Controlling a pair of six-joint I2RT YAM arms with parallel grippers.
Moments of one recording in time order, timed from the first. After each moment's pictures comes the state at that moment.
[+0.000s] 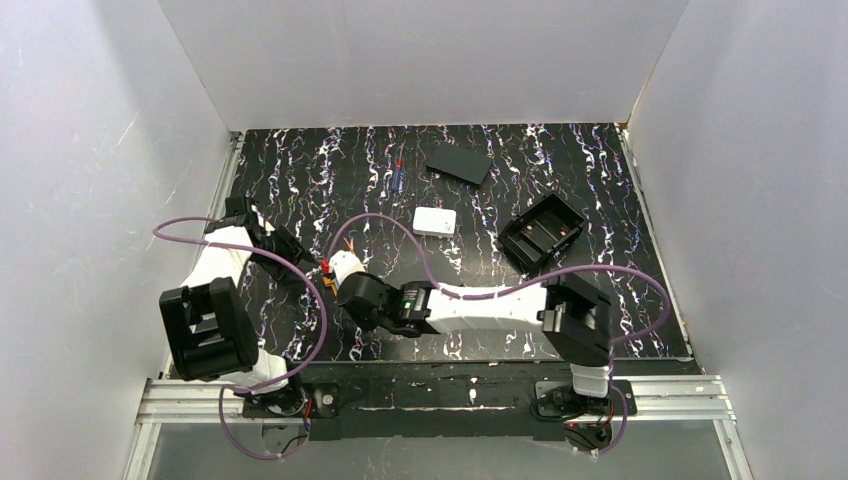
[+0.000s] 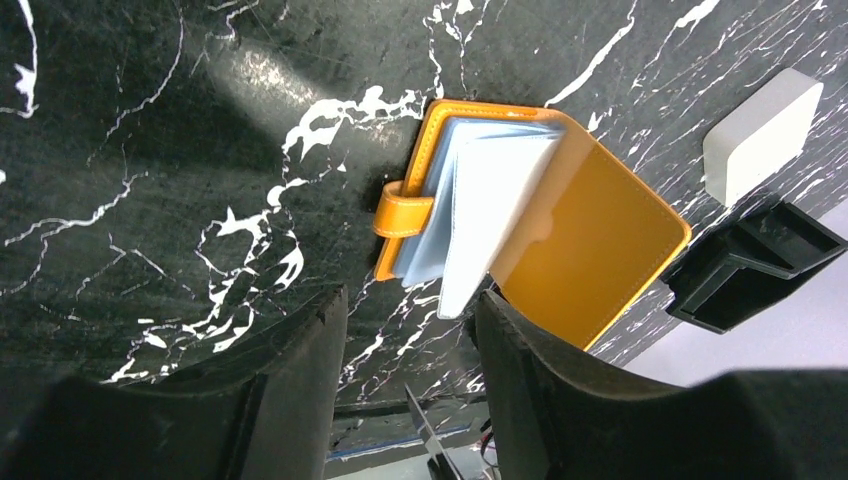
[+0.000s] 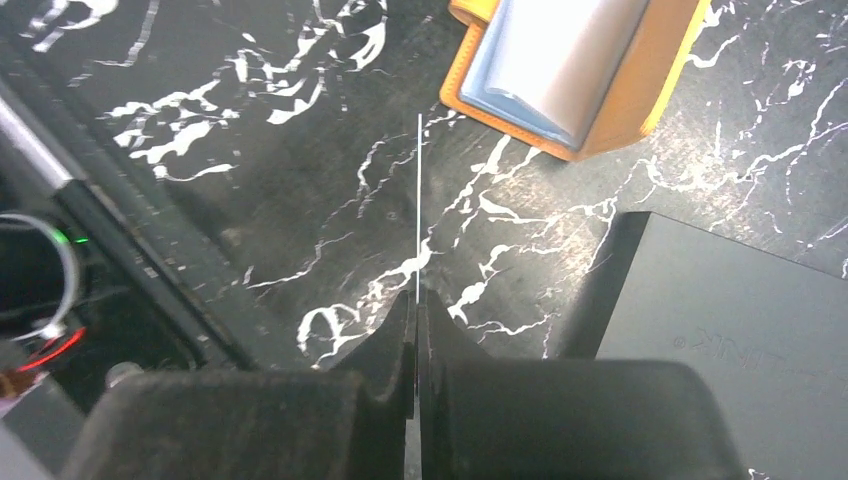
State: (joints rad) left arm 0.24 1.46 0.94 -0.81 0.39 -0.57; right arm 1.37 1.85 1.39 -0.28 0.30 0.37
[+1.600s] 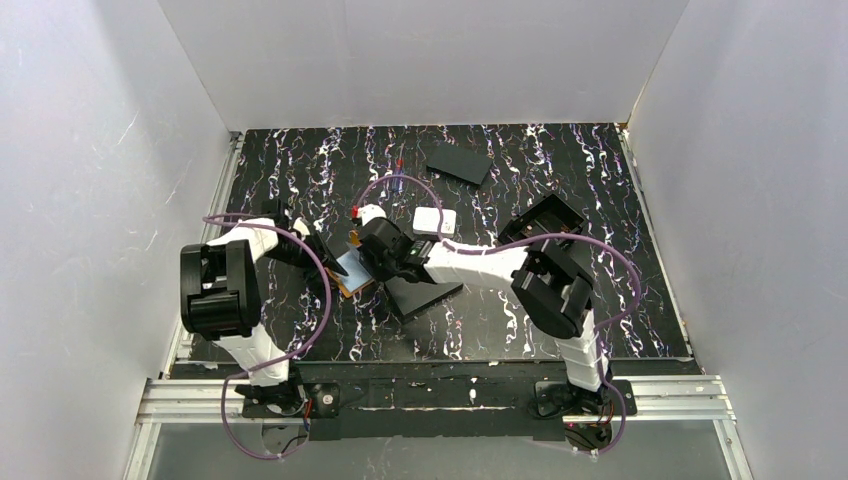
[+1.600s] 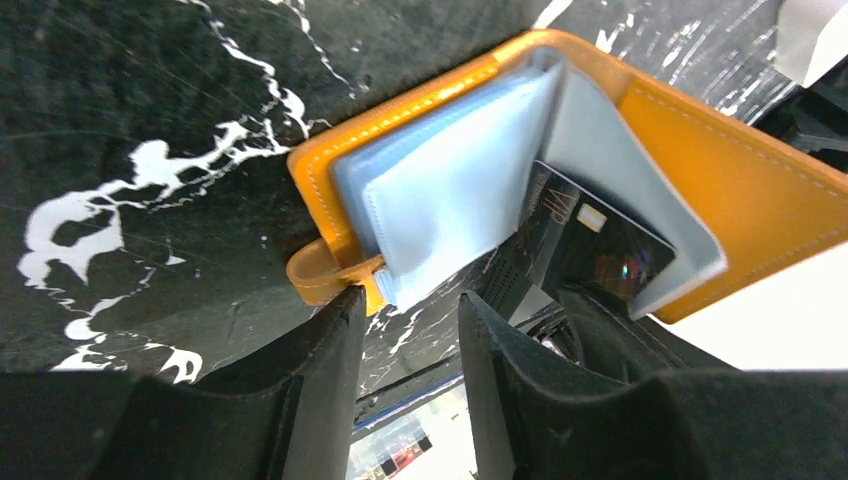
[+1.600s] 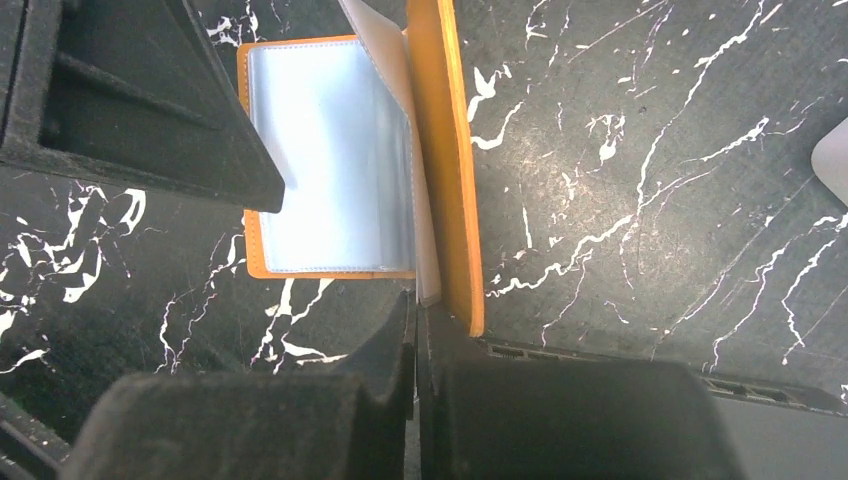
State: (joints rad) left arm 0.10 1.69 0.93 -0.70 0.60 -0.46; right arm 1.11 2.03 1.50 -0.26 0.21 0.38
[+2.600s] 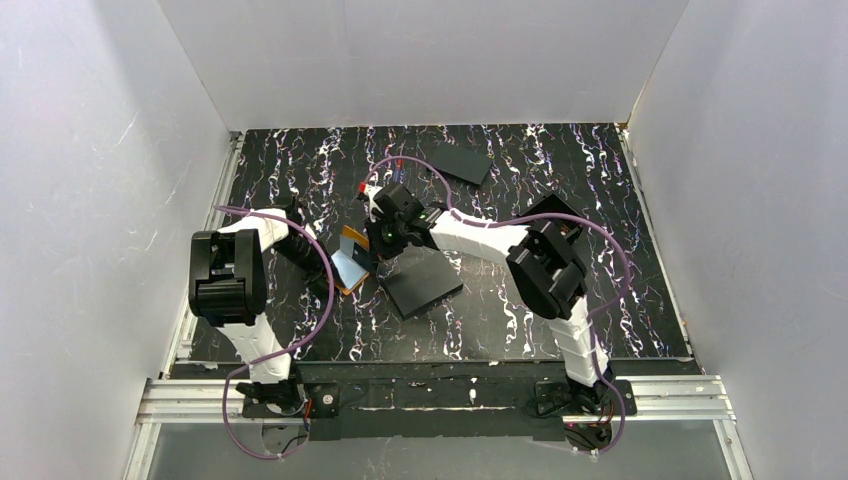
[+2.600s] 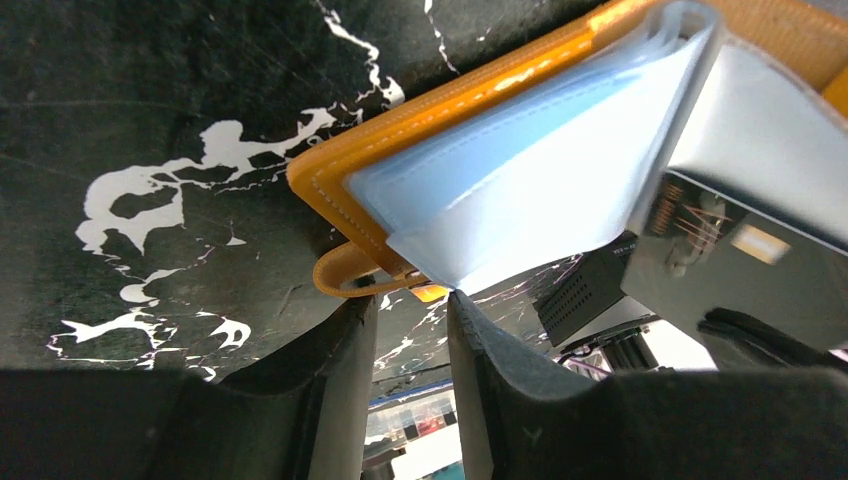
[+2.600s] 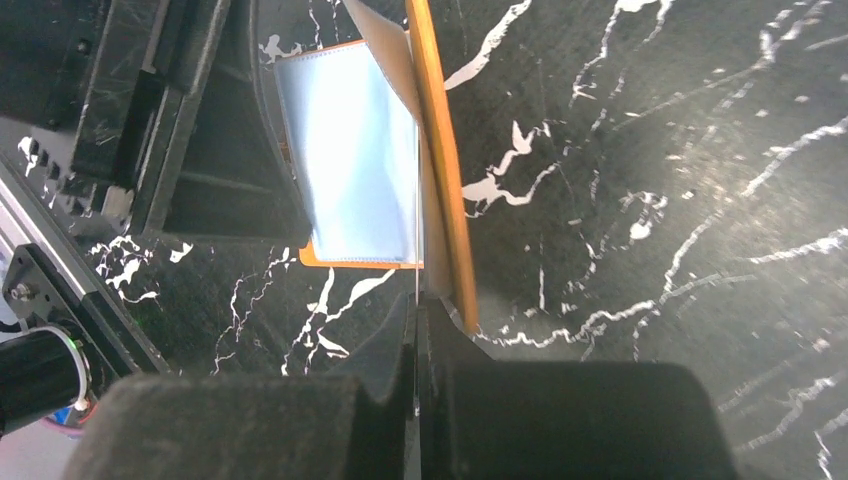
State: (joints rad) left arm 0.03 1.79 1.03 -0.86 0.40 -0.46; right arm 0.93 2.10 1.63 -0.31 -0.23 0.36
